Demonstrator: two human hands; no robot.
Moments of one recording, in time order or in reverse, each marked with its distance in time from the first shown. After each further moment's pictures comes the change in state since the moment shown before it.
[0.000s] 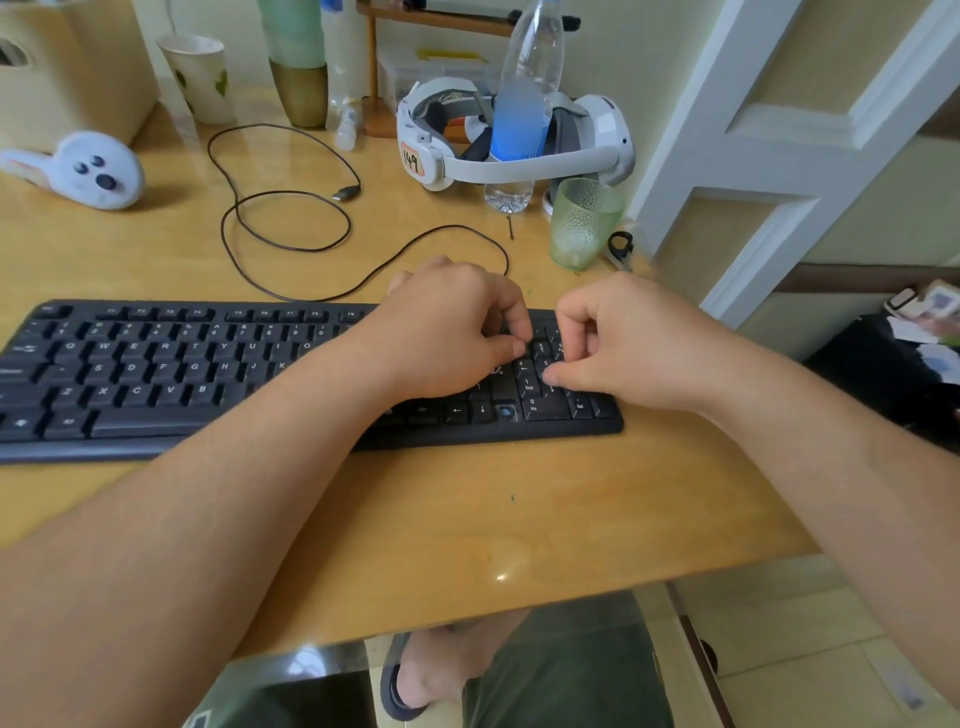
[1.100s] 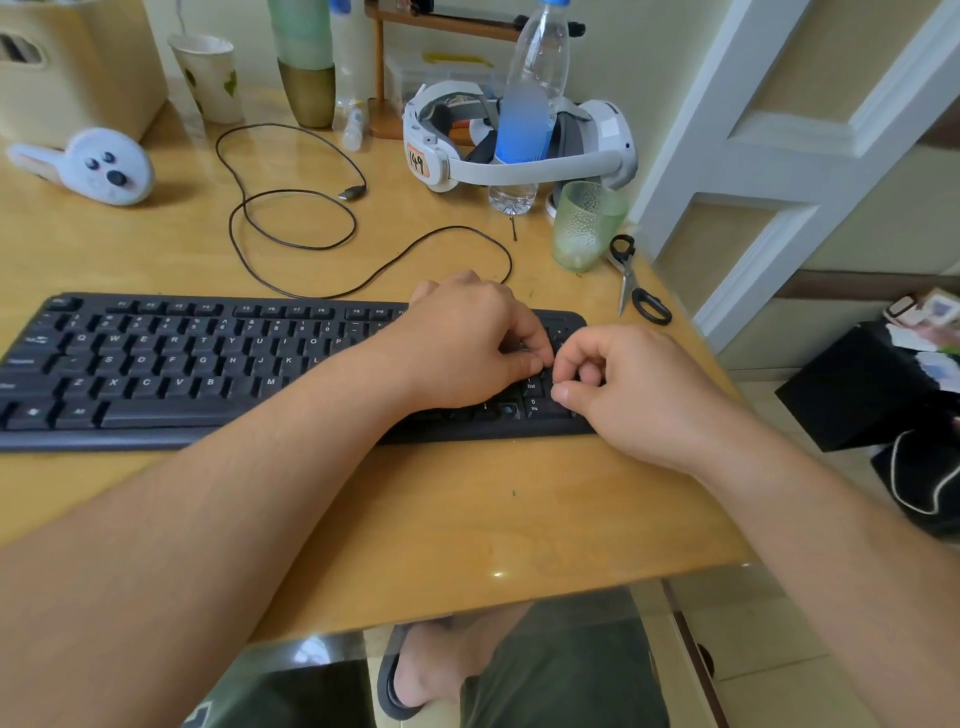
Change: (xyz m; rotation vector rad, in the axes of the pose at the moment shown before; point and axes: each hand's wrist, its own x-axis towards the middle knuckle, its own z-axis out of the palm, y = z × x) left_hand -0.003 0.006 0.010 0.043 -0.065 0.073; right_hand -0.029 -0.004 0.032 0.174 0.078 0.194
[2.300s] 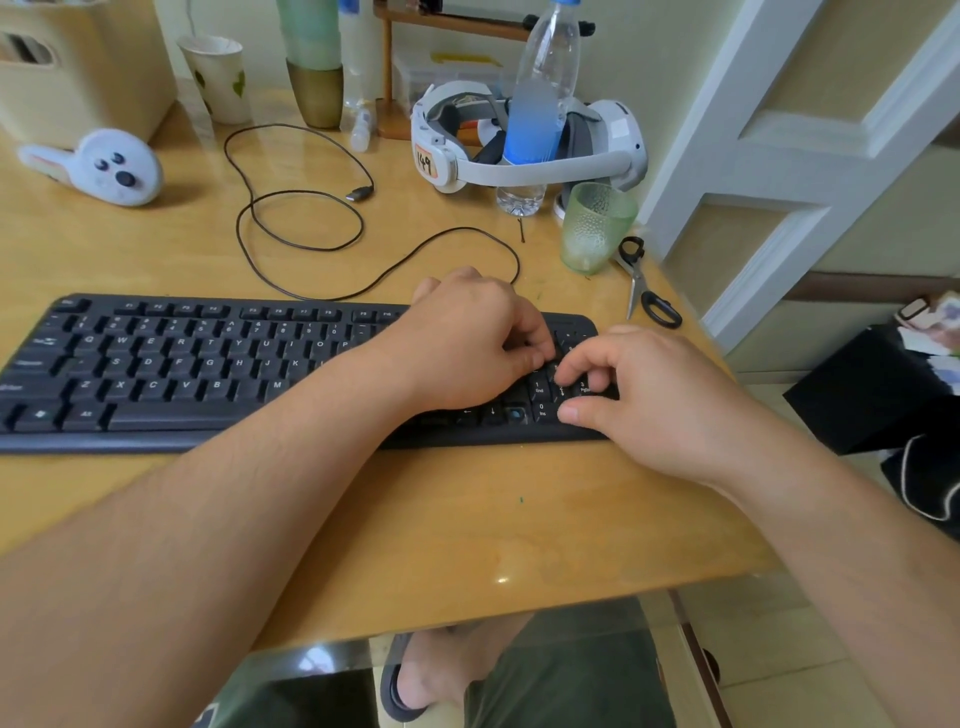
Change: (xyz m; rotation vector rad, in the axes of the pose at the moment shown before) left_hand 0.002 -0.004 -0.001 0.003 0.042 -0.011; right_hand -0.008 -0.008 -0.011 -0.139 -0.039 -0.082
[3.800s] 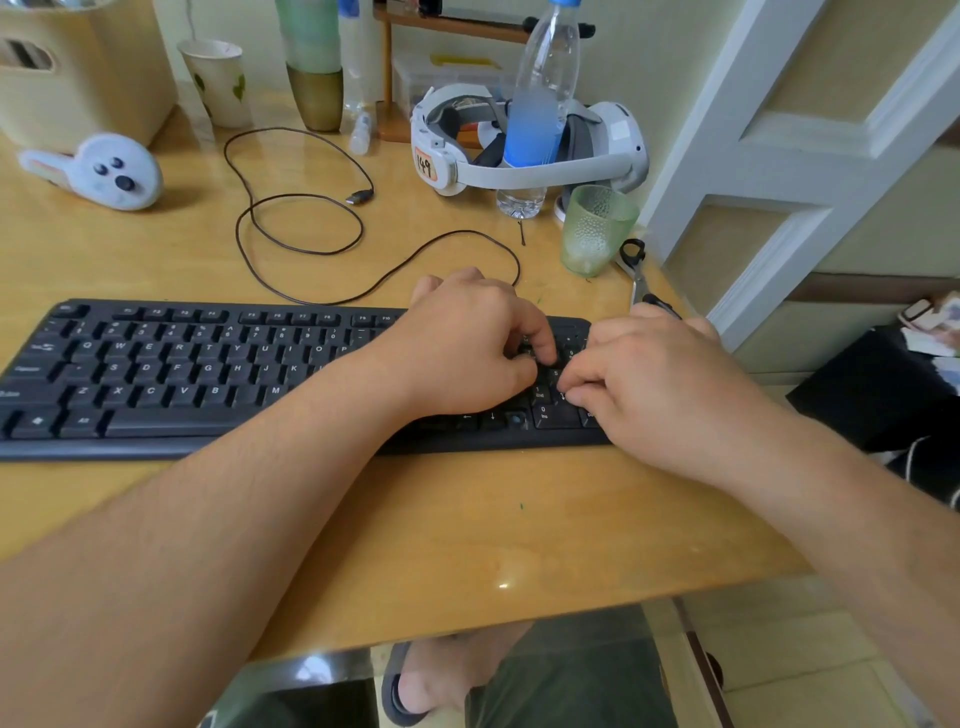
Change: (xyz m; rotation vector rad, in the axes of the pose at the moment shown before) left_hand -0.003 0.005 -0.003 0.006 0.023 0.020; right_hand 0.006 -0.004 -0.006 -0.389 0.010 -0.135
